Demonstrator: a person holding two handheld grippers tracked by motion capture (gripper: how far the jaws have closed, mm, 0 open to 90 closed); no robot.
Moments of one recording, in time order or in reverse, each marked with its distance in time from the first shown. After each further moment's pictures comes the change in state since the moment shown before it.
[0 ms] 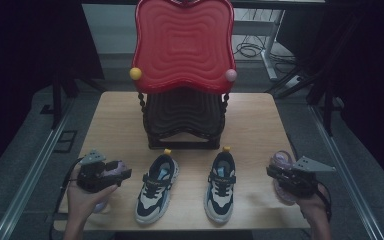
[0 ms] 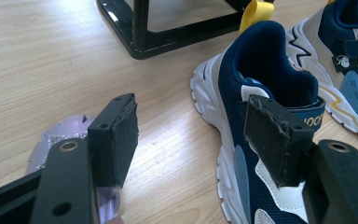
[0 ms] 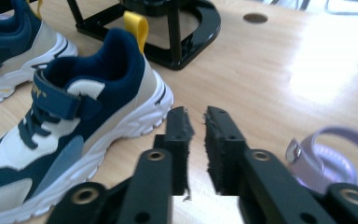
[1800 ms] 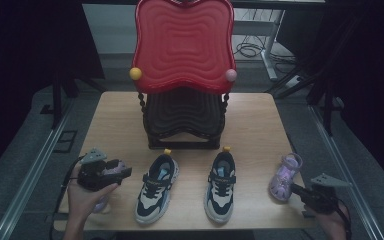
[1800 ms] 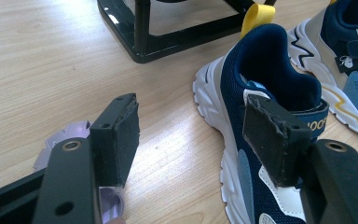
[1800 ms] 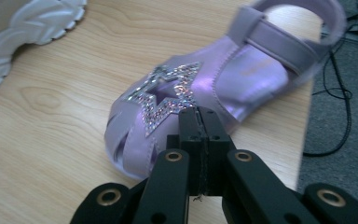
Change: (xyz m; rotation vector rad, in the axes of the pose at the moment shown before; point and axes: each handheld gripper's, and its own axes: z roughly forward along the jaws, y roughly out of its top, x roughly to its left) left arm 0.001 0.003 0.000 -0.004 0.009 0.016; right arm -0.038 -0.066 -0.028 0.182 -0.167 0.116
